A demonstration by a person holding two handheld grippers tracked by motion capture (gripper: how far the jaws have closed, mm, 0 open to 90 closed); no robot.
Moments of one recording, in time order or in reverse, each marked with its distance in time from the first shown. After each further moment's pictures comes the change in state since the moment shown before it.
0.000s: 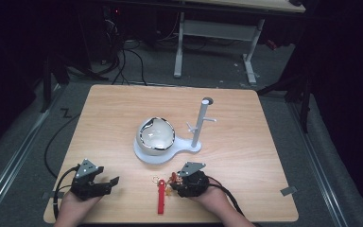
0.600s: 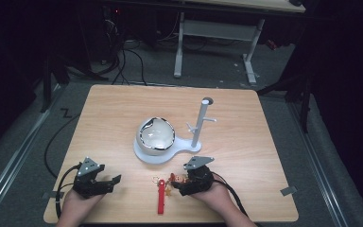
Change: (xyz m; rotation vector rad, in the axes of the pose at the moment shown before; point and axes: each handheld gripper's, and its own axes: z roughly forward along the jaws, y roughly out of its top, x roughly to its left) left arm -0.002 0.004 0.002 -0.020 -0.005 -0.016; right arm -0.013 0.005 -0.013 -0.053 0.025 0.086
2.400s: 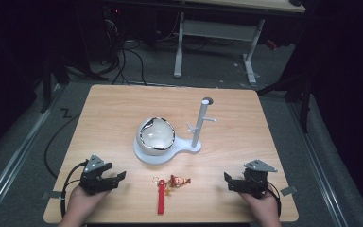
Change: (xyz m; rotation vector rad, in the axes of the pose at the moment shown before) left arm -0.008 0.012 0.018 0.006 -0.014 0.012; right arm -0.066 -0.094 -0.106 -0.076 -0.459 0.380
